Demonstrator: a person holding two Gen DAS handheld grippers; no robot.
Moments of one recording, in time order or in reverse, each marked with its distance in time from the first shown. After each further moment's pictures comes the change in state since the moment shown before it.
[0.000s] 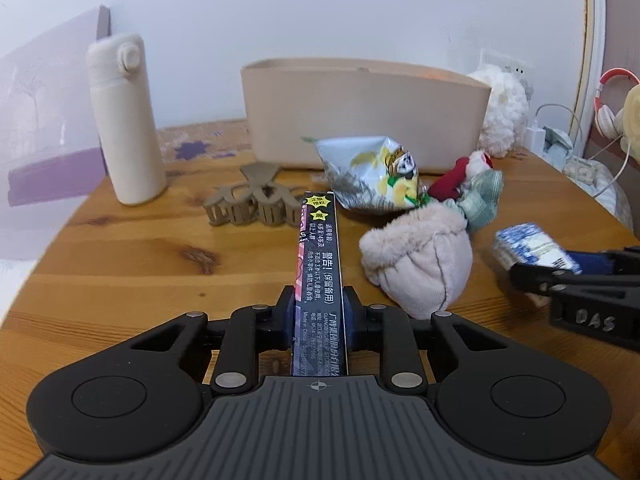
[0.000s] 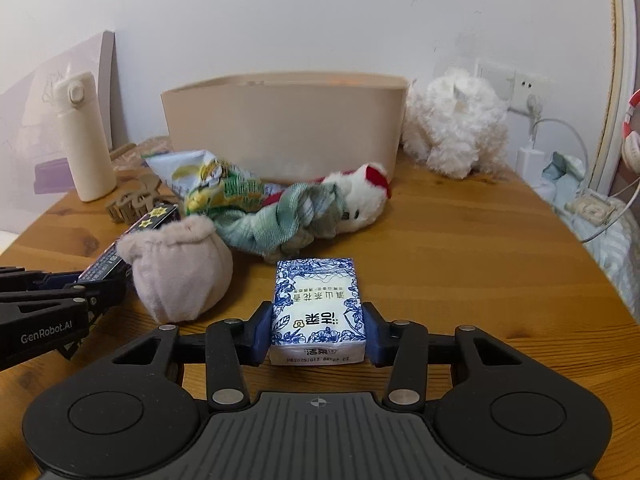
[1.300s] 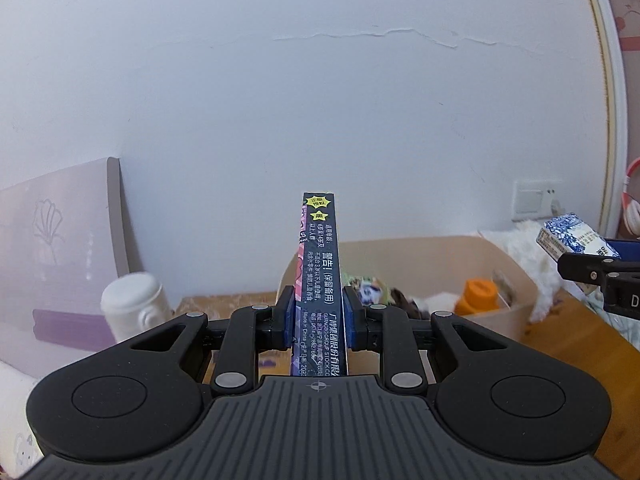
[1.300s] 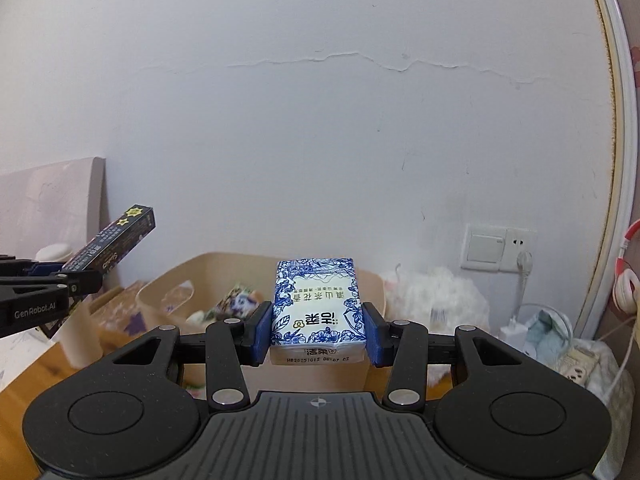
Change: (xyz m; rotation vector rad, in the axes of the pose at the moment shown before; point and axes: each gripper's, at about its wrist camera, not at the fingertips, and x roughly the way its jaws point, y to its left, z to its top) left arm -0.002 0.014 0.175 0.043 -0.278 0.083; right arm -0.007 -0.025 0.162 -0.035 -0.290 -0.008
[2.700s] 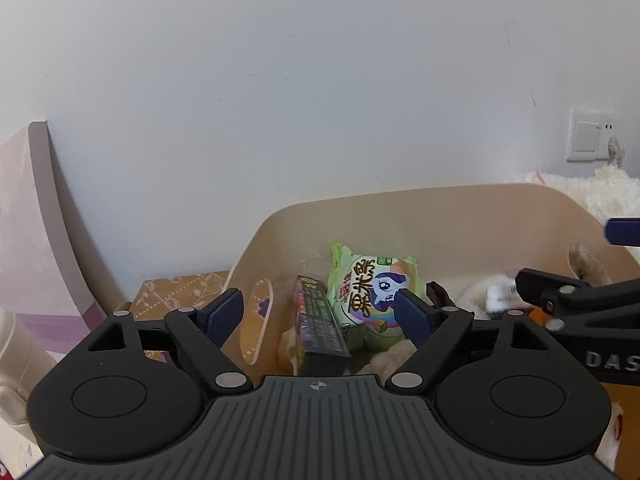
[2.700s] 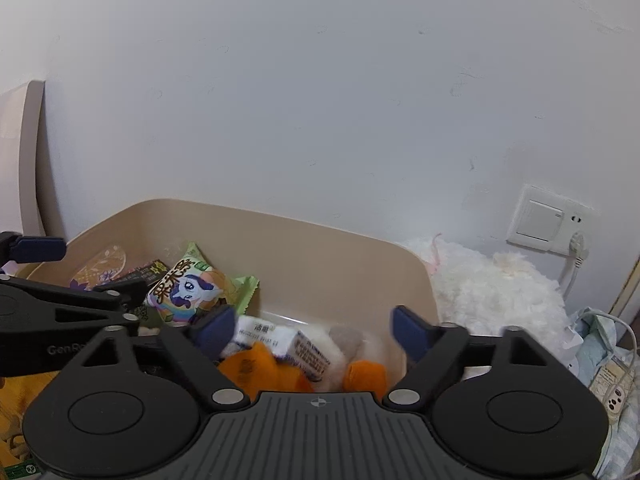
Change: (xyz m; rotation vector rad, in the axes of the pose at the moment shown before) left arm 0.149 -0.030 0.004 0.067 0.200 0.034; right arm 0.163 0.009 0.003 -0.042 0.200 -0.037
